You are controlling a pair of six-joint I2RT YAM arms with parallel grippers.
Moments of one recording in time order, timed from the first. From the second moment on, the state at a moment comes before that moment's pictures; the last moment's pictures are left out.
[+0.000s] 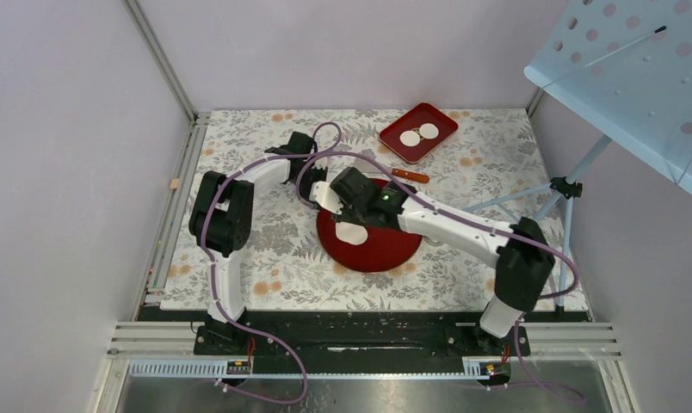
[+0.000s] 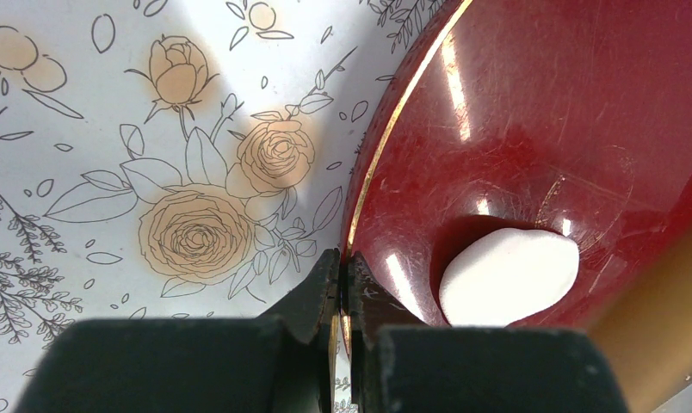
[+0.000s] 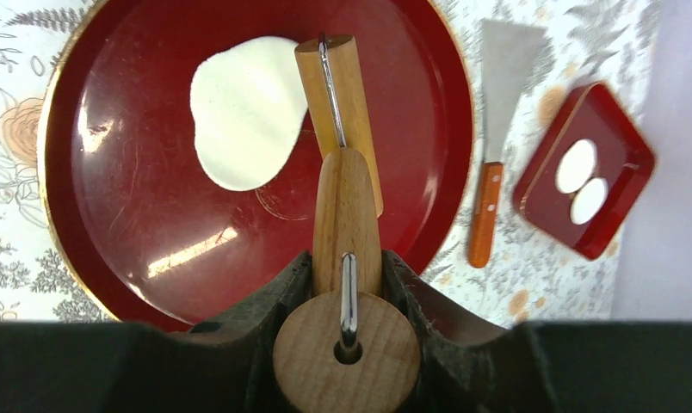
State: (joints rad) left arm -0.34 2.05 1.45 -0.57 0.37 -0.10; right arm 0.96 1.65 1.41 -0.70 0.24 -0.55
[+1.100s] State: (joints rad) left arm -0.34 2.05 1.45 -0.57 0.37 -0.10; right arm 1.00 1.69 1.23 -0.66 0.23 -0.57
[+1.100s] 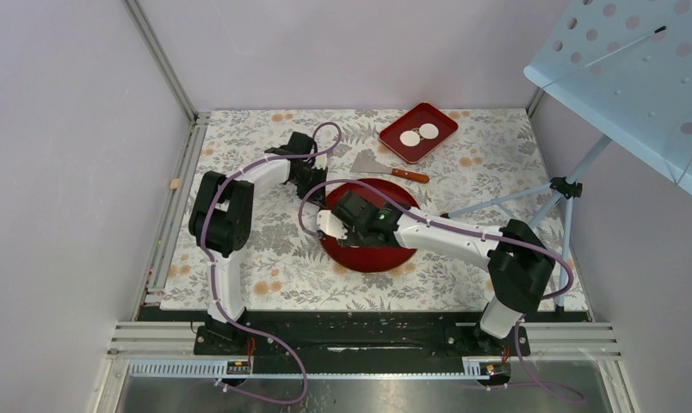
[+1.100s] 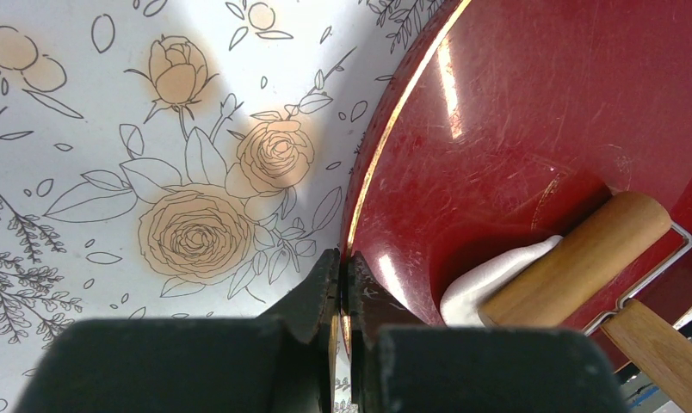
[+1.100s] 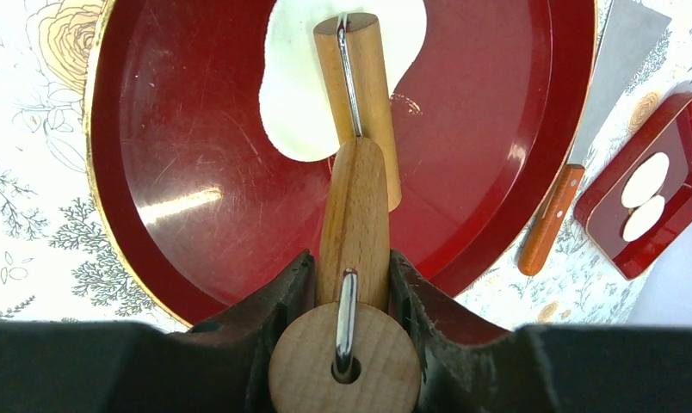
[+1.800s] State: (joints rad) left arm -0.34 2.05 1.45 -0.57 0.37 -0.10; right arm 1.03 1.65 1.17 -0.67 0.20 -0.65
